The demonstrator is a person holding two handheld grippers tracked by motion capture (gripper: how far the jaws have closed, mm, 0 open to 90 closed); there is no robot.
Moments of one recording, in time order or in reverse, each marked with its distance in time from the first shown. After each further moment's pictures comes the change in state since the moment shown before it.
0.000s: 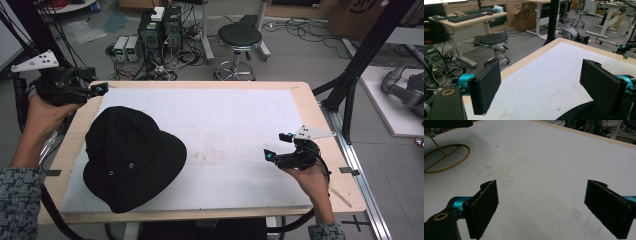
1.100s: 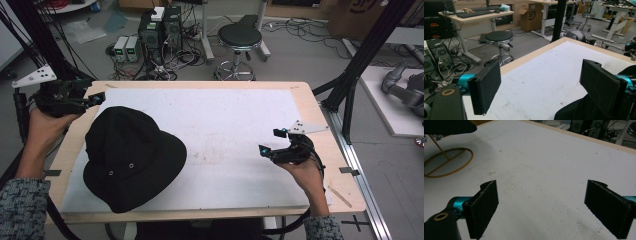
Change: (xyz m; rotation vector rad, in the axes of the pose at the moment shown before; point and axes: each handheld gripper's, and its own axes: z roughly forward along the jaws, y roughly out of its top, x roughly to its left) left arm 0.000 -0.033 -0.009 -0.009 0.048 -0.040; right arm -0.002 0.011 0.015 -0.012 0.037 -0.013
